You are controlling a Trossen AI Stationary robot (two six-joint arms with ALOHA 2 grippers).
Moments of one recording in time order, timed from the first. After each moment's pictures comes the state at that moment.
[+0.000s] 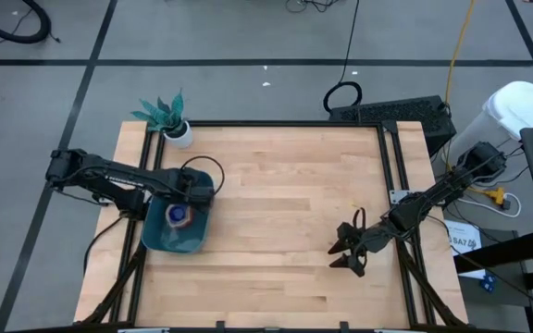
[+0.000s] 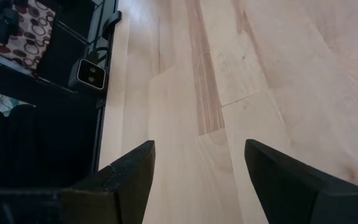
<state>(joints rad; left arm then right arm) -0.05 1.31 0.78 -1.10 -0.31 -1.21 0.60 1.14 0.29 0.26 0.10 0.91</state>
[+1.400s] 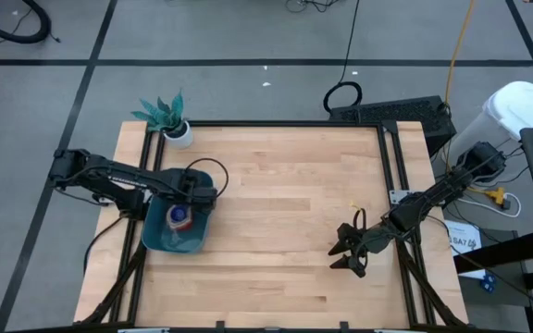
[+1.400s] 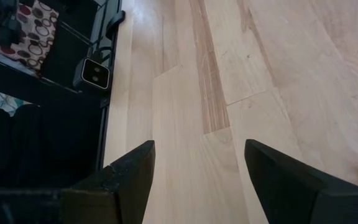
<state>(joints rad) -0.05 1.34 0.79 -1.04 -0.29 -1.15 0.60 1.14 0.29 0.27 0.10 0.92</state>
